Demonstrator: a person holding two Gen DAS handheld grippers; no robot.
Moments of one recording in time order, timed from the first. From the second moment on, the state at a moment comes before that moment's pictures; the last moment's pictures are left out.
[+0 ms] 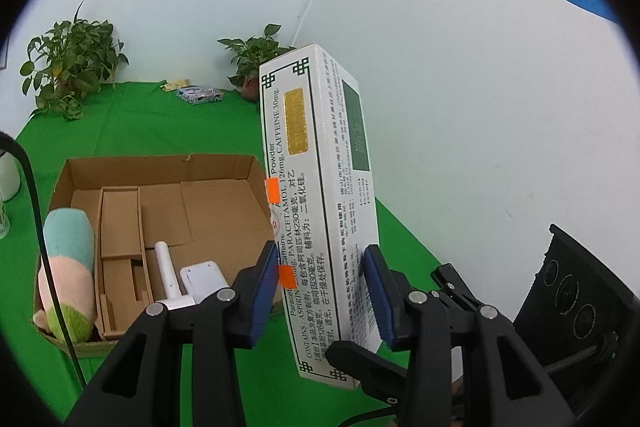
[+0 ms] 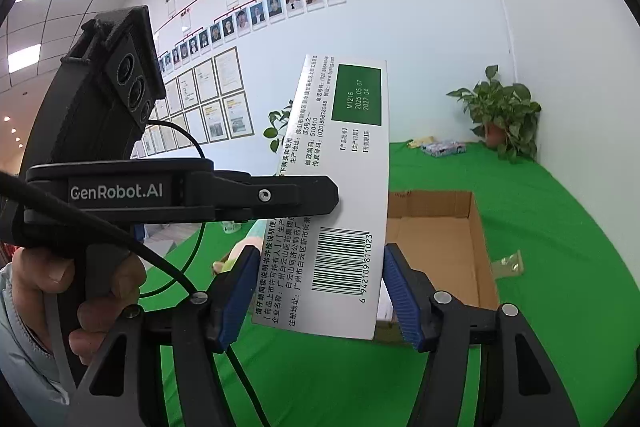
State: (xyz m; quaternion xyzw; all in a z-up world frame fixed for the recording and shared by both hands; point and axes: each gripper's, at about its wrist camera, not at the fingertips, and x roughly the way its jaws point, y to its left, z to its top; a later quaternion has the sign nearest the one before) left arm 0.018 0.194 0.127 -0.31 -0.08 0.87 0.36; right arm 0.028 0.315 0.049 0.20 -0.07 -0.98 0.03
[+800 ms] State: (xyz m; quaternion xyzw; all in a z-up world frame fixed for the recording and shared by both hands) left arm -0.155 0.244 0.066 -0.46 -0.12 0.81 0.34; right arm -0.130 0.425 0.051 0.36 -0.15 -0.92 0.03
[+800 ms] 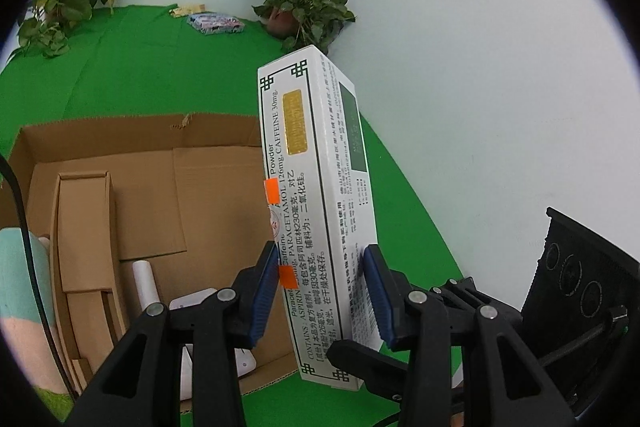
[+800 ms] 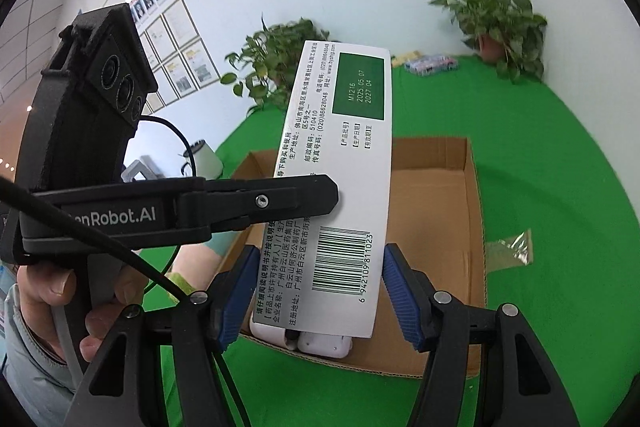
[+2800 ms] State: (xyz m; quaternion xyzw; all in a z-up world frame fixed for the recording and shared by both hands) left arm -0.085 0.091 -0.005 -0.36 -0.03 0.93 0.11; right arm -0.168 0.370 -0.066 0.44 -0.10 -0.89 -0.07
